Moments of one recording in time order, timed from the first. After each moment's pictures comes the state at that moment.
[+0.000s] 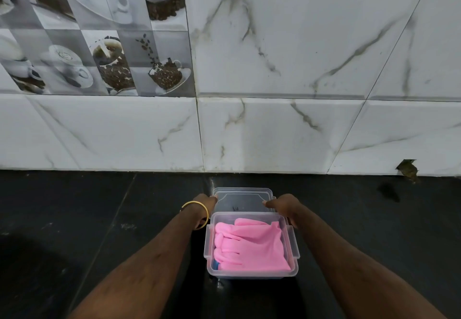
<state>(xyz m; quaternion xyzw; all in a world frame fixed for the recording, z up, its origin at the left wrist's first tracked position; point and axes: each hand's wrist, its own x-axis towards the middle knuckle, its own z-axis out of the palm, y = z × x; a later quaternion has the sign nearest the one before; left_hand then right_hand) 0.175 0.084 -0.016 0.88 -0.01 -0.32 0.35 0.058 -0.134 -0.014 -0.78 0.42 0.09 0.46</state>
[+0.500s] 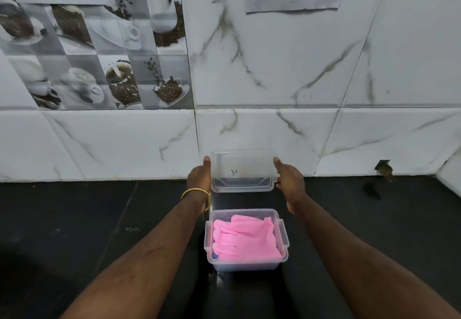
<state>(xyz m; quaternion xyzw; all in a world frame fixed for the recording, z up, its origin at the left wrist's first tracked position) 0.151 0.075 0.072 0.78 0.02 -0.10 0.62 0.029 -0.116 0.073 -0.62 0.35 -0.24 0.66</state>
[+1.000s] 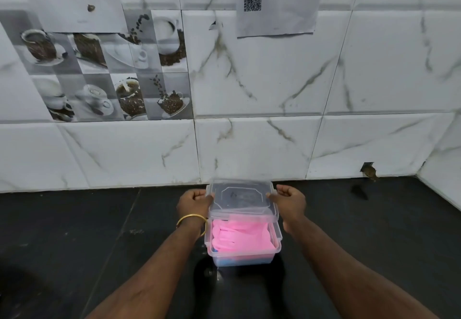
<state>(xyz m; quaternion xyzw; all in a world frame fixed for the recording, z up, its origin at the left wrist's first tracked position) 0.070 0.120 0.070 0.76 0.04 -0.05 0.65 -0.030 -0.082 0.061 -0.59 0.40 -0.29 0.64</state>
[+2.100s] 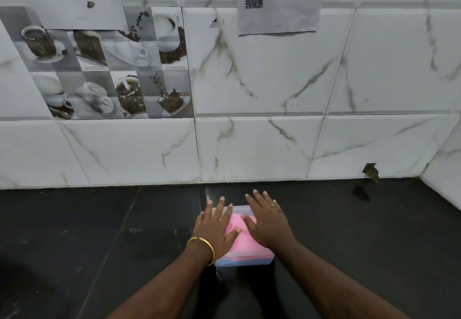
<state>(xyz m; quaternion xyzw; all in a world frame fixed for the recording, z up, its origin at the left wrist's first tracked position) 0.043 0.120 0.011 0.93 -0.37 -0.04 0.07 -0.040 -0.049 0.025 -0.98 0.14 -0.10 0.11</state>
